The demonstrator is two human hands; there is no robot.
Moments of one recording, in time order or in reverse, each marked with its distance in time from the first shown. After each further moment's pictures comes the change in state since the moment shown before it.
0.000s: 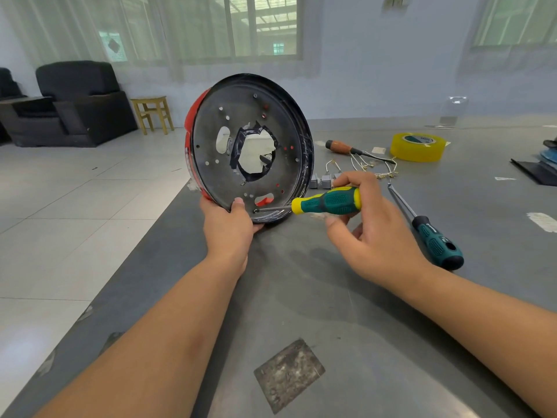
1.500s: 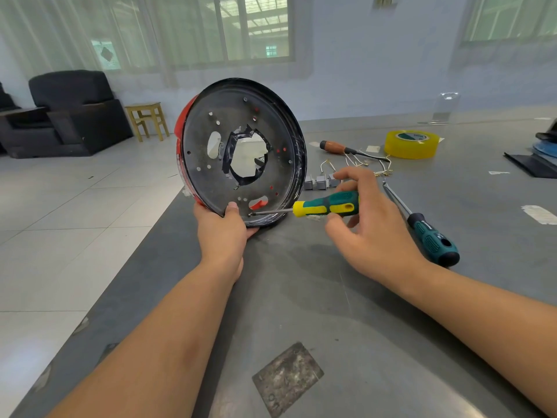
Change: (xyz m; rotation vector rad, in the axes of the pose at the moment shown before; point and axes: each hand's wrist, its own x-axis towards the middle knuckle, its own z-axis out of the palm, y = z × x) left_hand -0.002 0.002 -0.002 -0.036 -0.025 -0.013; right_hand 0.003 0.006 0.000 -0.035 0.030 0.090
